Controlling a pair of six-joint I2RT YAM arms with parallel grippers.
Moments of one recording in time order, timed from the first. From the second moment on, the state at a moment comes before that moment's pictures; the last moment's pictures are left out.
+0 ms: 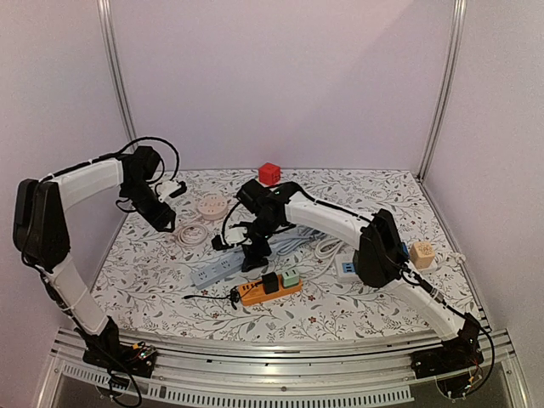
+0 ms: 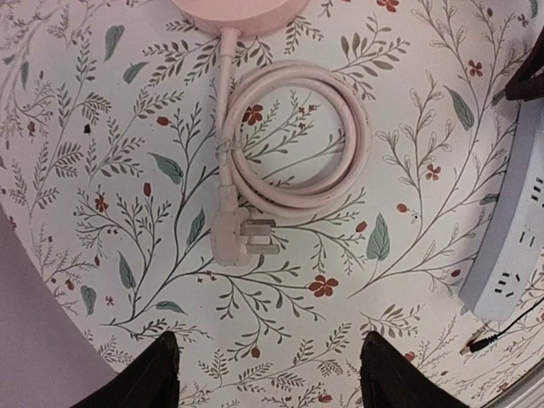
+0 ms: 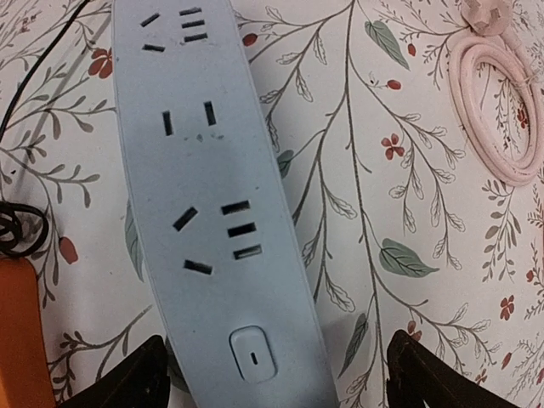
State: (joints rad) left arm -0.17 1.71 1.34 -0.90 0.05 0.48; right arm 0.91 2.76 2.63 -1.00 -0.36 -0.96
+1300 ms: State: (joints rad) left arm -0.03 1.43 1.32 -0.94 0.05 0.41; right arm 0.49 2.56 2.45 -0.39 -0.08 0.11
